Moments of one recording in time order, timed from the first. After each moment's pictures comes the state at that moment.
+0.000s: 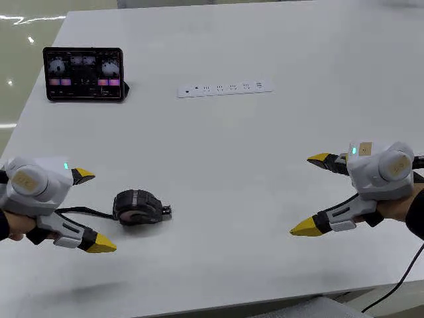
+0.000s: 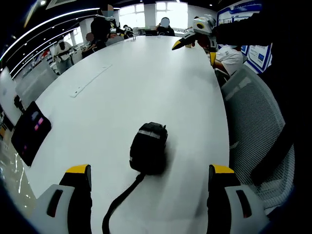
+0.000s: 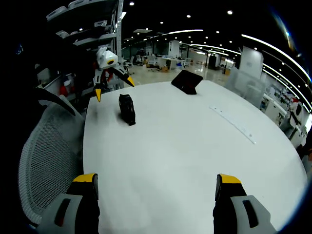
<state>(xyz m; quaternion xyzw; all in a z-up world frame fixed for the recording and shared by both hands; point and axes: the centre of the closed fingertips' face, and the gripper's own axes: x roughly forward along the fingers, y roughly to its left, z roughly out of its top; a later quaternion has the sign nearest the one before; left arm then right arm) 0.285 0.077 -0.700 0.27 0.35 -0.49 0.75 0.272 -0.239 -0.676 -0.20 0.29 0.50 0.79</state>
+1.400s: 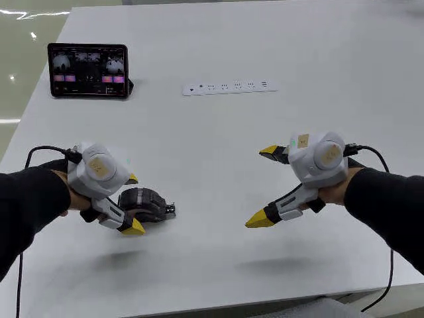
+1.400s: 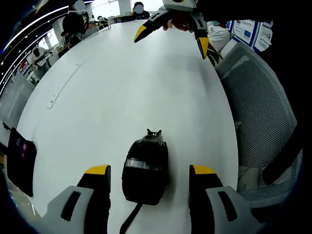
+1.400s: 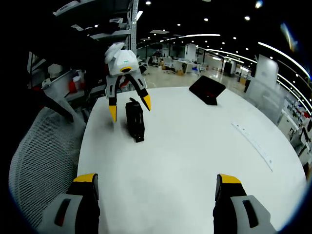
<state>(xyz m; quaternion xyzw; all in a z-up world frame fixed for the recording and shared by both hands) 0.295 0.035 -0.736 0.36 0.37 -0.54 0.67 0.295 -0.149 -0.696 -0.22 0.27 0.56 0.75</state>
